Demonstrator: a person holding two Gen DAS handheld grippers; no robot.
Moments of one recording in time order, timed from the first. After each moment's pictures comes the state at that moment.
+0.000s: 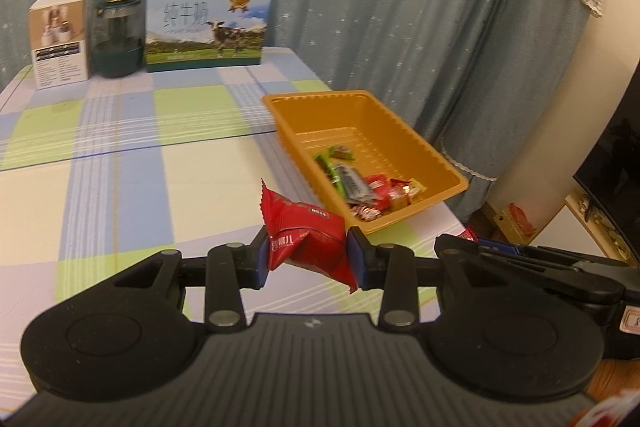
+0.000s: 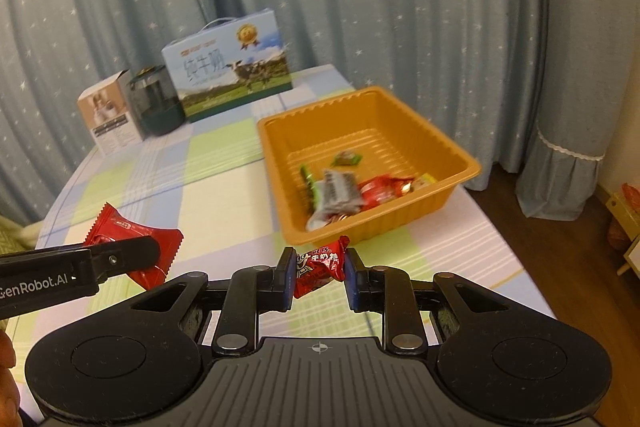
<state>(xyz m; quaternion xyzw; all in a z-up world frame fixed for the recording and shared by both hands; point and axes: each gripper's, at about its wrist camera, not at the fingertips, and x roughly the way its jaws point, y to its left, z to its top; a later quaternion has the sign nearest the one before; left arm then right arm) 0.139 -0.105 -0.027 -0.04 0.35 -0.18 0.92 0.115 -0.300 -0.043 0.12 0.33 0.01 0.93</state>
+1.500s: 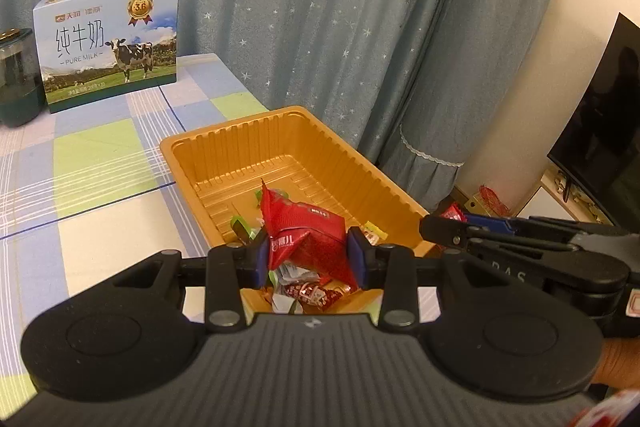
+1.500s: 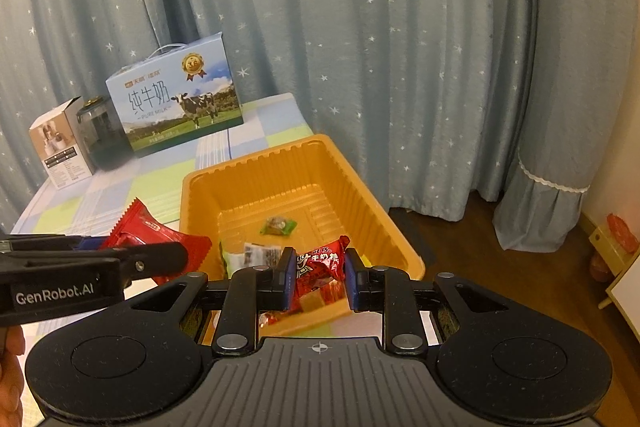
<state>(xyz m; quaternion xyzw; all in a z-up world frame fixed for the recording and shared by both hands) 0.251 -0.197 -0.037 -0.01 0.36 -0.26 0.90 0.207 -0.372 -0.040 0.10 0.32 -0.01 0.94</state>
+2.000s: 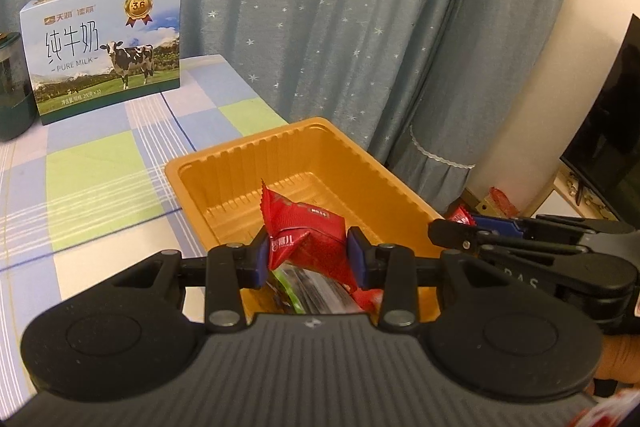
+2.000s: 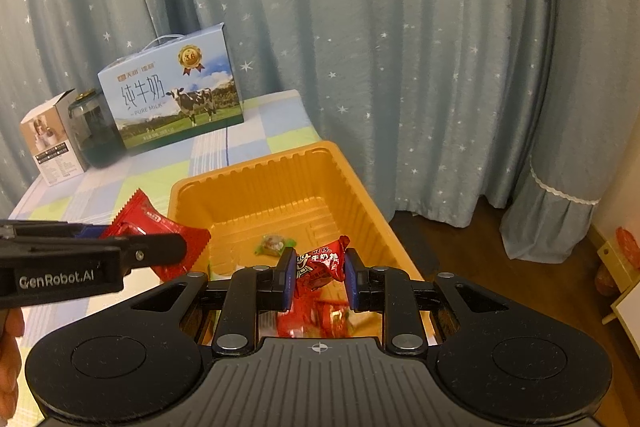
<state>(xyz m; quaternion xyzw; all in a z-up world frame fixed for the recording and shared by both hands) 0.311 -0.200 -0.051 0.00 0.36 -0.26 0.90 0.264 -0.376 -0.055 0.09 0.33 0.01 0.94</state>
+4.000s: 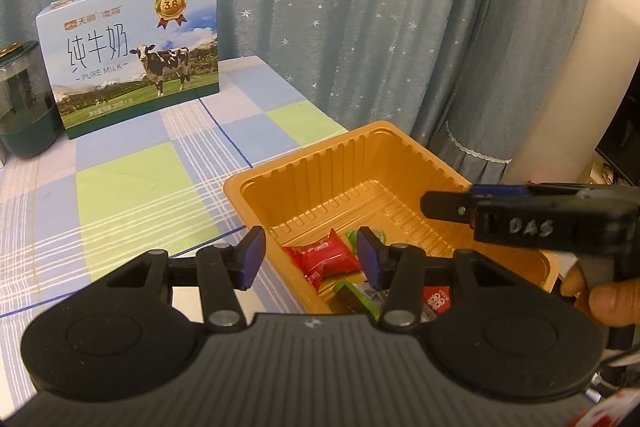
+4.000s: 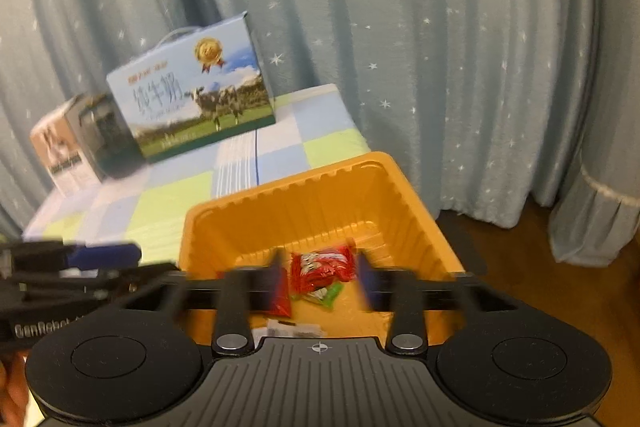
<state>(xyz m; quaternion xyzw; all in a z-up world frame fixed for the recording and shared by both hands) 0.351 -0.174 -0.067 0.03 0.36 -0.22 0.91 0.340 -0.375 -0.077 0.14 0.34 0.06 0.93</state>
